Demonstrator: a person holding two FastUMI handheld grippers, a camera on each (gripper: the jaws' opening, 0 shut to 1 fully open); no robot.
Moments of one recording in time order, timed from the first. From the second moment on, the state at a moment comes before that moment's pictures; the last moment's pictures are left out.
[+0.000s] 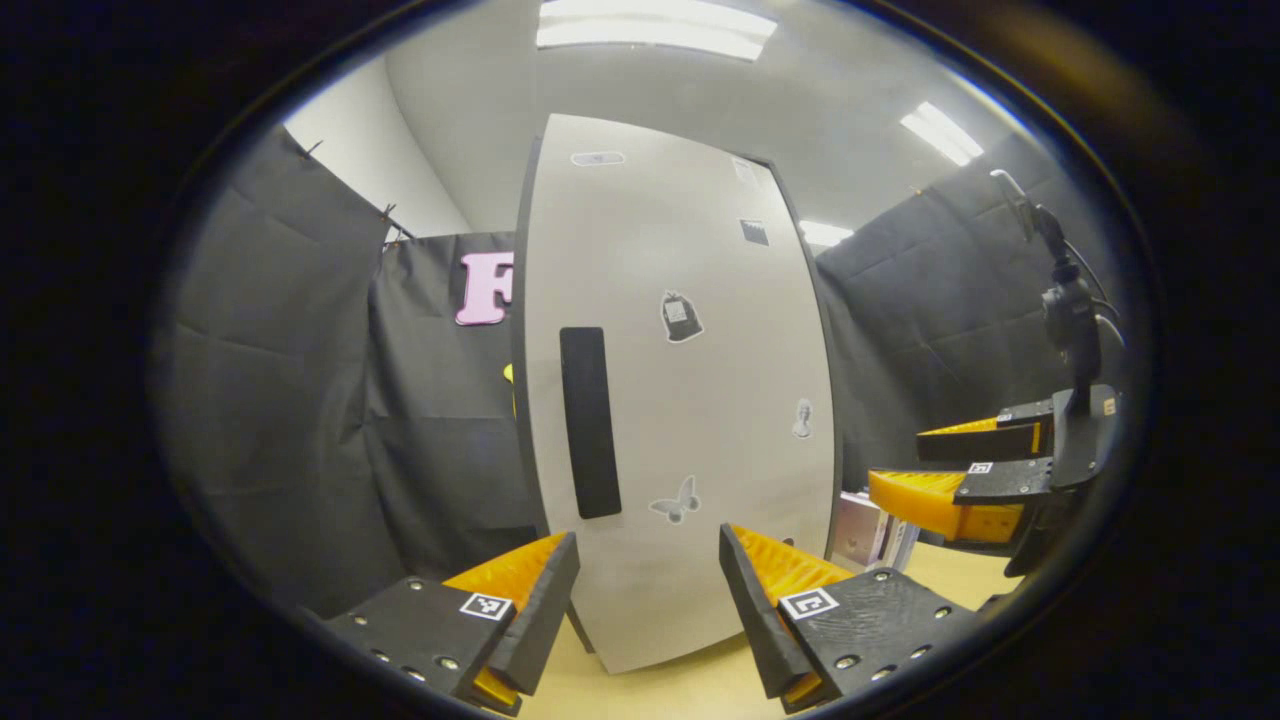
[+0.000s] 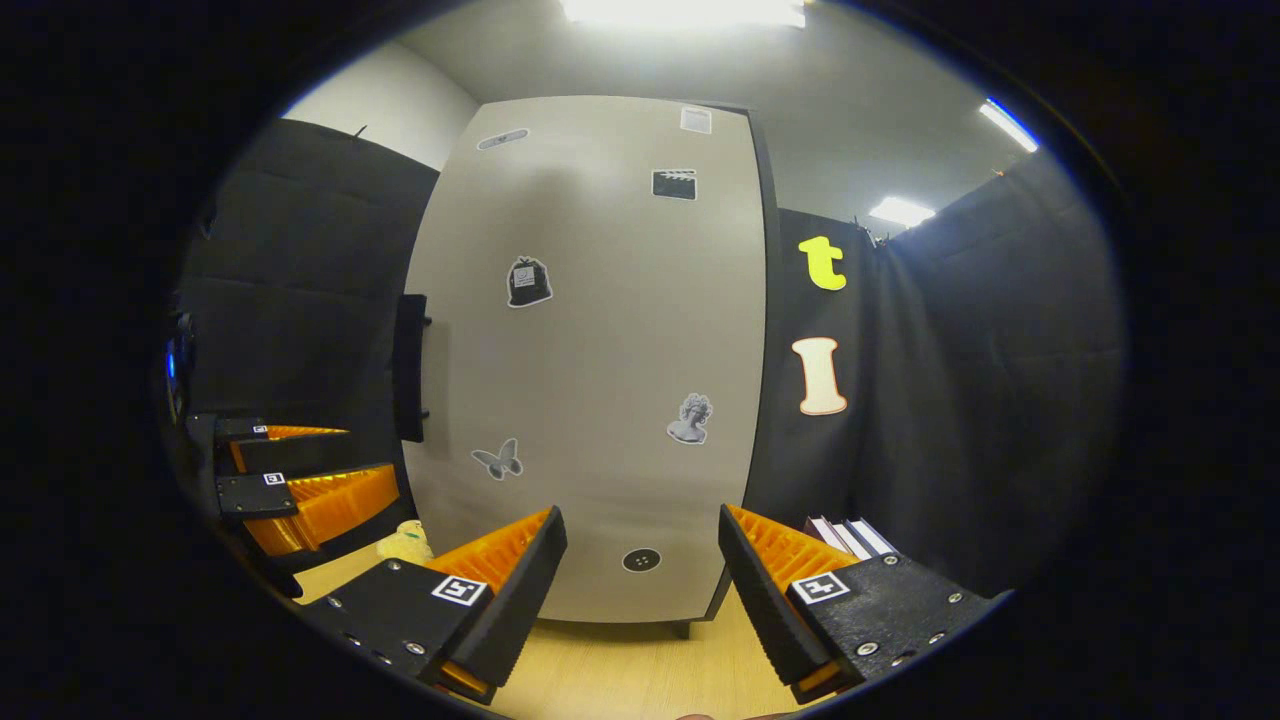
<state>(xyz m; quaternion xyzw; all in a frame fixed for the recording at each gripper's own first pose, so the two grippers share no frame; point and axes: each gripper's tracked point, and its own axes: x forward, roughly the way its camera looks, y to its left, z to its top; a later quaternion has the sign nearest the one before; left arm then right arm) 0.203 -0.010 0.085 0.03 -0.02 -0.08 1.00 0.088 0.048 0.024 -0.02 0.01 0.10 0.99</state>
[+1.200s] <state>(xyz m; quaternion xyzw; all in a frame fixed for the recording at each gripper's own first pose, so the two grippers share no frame) 0.207 0.007 0.078 0.04 -0.01 -0.04 1.00 0.092 0.039 0.023 0.01 0.01 0.09 1.00</state>
